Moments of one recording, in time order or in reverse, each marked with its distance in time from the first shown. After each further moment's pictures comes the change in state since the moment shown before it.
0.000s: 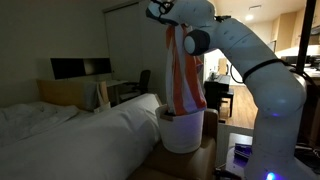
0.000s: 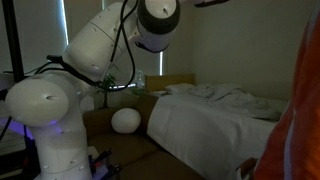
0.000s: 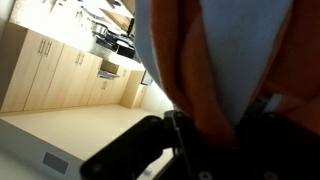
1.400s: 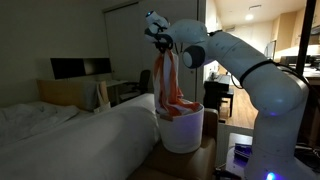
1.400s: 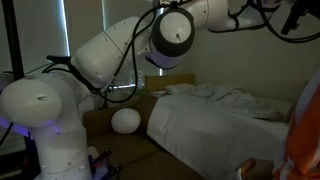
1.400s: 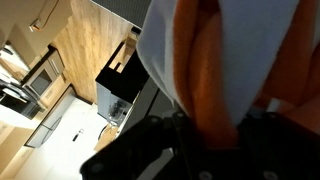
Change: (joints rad) arm -0.097 0.193 0.033 -0.015 0.530 0.118 -0.192
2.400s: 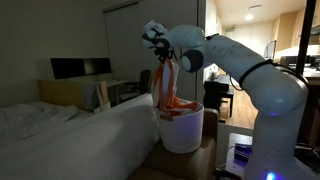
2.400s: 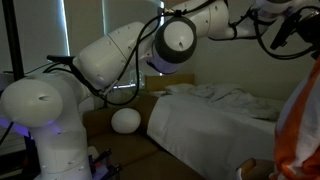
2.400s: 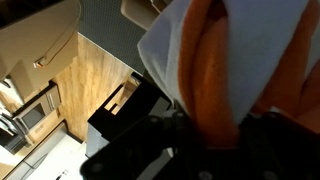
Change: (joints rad) arm 0.016 0.054 -0.001 0.000 0.085 -0.186 -0.045
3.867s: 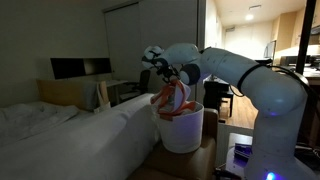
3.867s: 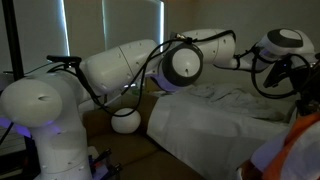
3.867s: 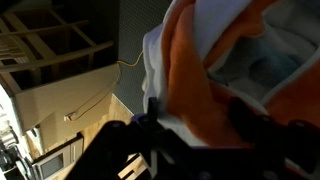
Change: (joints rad) arm -0.006 0.196 -0.007 -0.001 0.003 -0.241 0.017
